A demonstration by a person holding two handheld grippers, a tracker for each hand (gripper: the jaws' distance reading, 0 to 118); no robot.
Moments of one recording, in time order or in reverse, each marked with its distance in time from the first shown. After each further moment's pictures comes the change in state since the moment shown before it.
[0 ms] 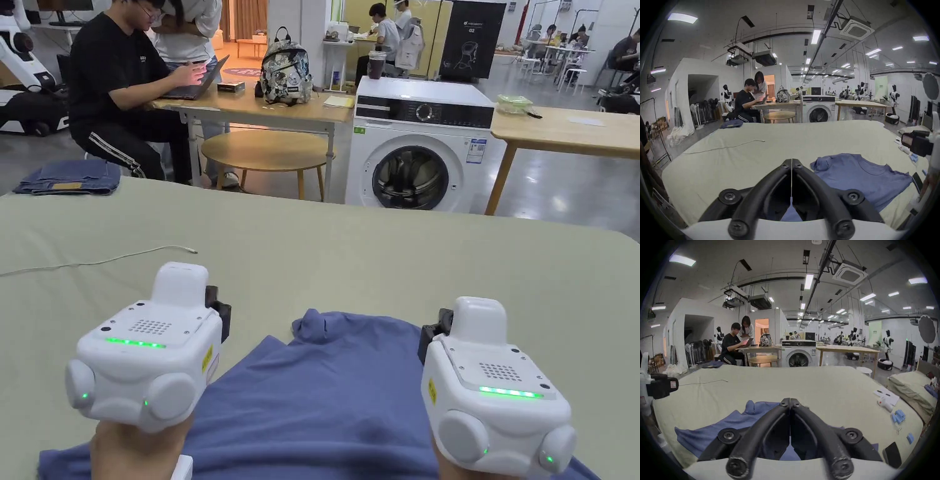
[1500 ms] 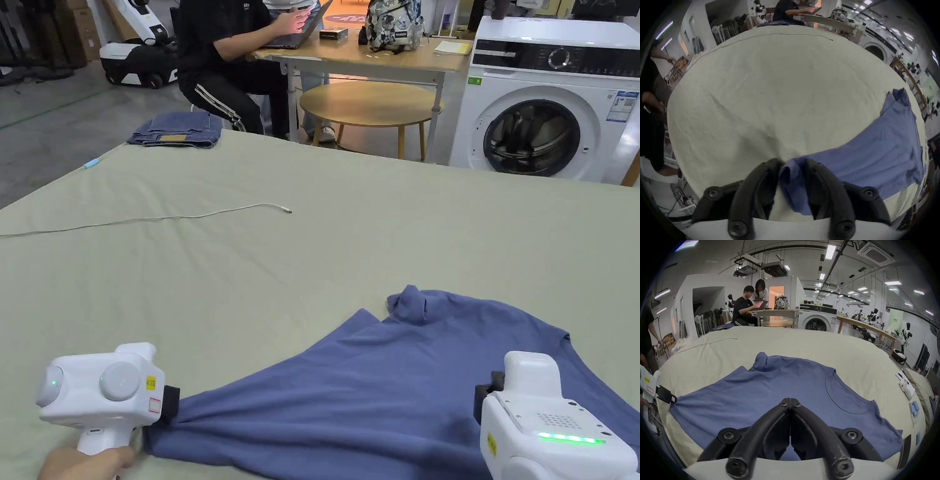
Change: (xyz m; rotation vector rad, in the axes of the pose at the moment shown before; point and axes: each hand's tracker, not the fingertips) left arm -0.167 -0.135 -0.054 -0.804 0.245 0.288; right arm -0.029 -0.080 -0.072 -0.303 0.097 0.132
